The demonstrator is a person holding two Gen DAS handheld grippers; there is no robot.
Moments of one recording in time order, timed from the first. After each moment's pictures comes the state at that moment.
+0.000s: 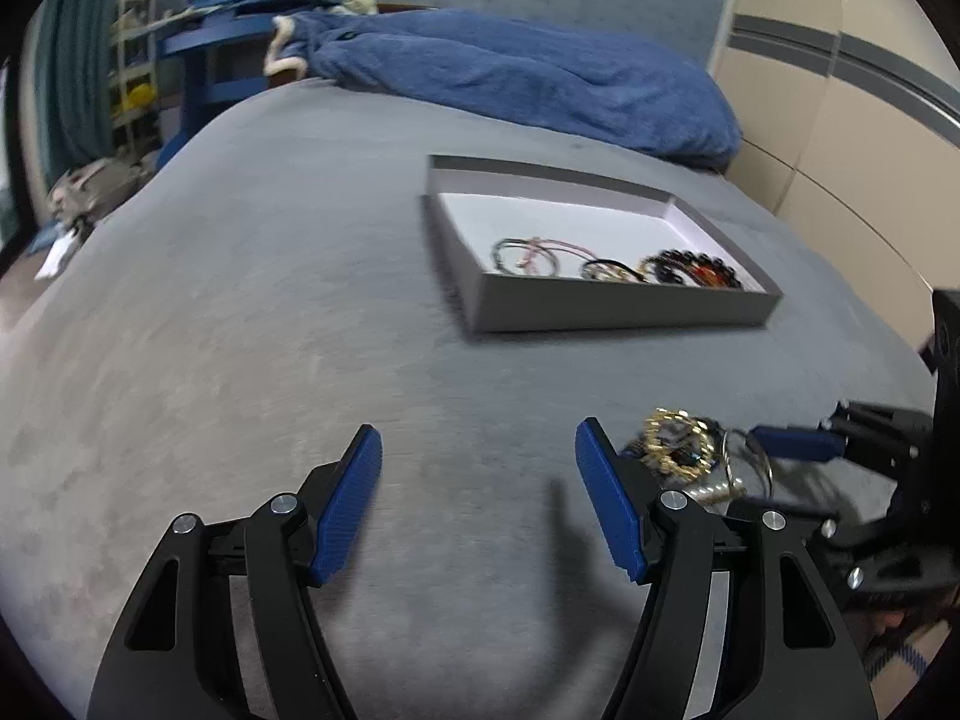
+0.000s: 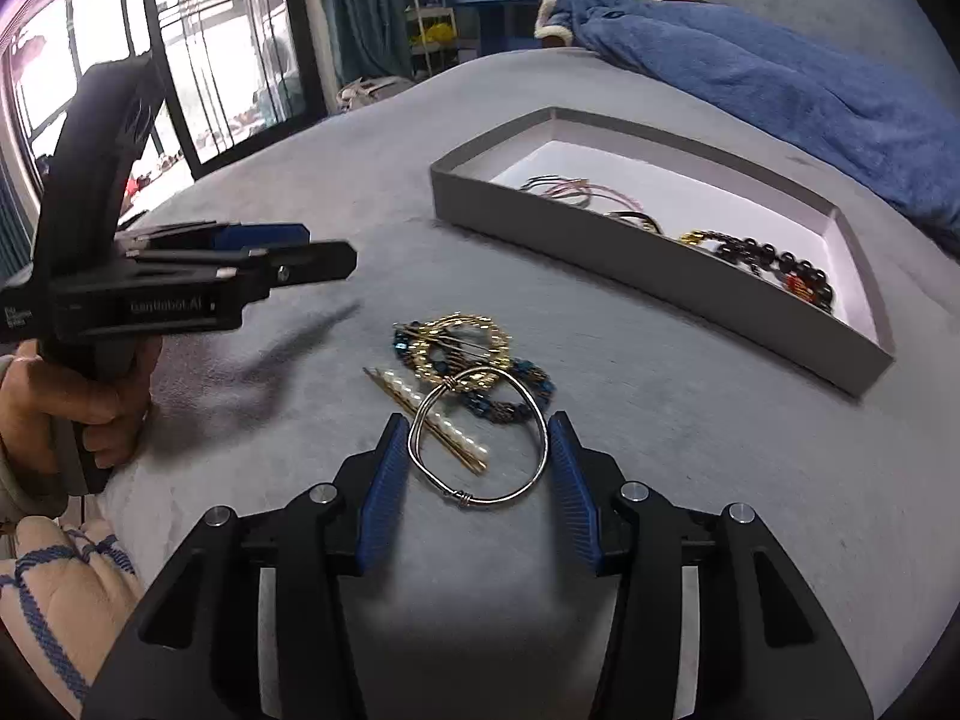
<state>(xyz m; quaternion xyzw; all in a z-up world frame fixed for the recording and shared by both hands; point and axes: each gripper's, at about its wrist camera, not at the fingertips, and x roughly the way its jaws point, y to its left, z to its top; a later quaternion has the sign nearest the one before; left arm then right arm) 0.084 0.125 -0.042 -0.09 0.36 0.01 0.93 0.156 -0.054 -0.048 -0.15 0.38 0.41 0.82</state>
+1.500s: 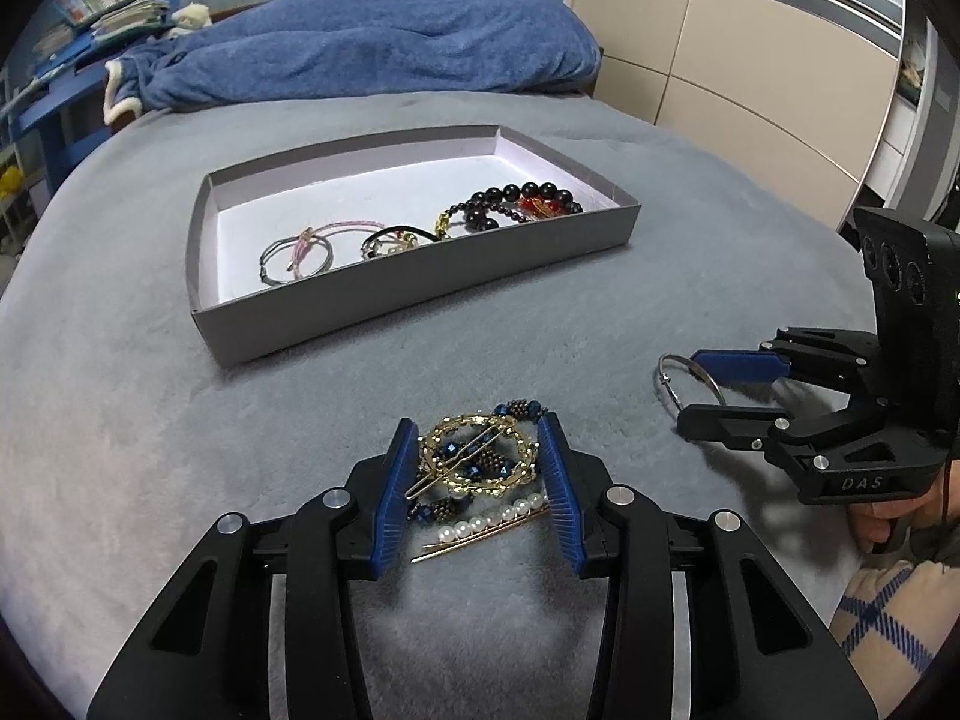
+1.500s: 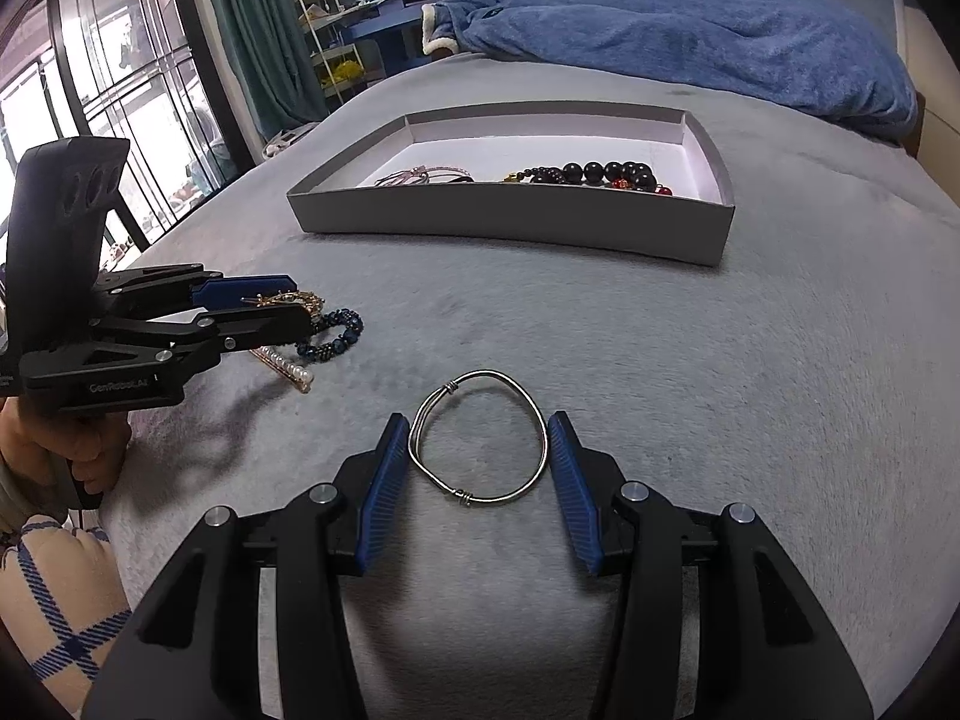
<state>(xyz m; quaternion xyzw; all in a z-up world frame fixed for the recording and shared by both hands) 0.116 0.041 -0.042 -0.01 0.40 -0.13 0.91 0.174 -0.137 -0.058 -0.06 0.40 0.35 0.85</state>
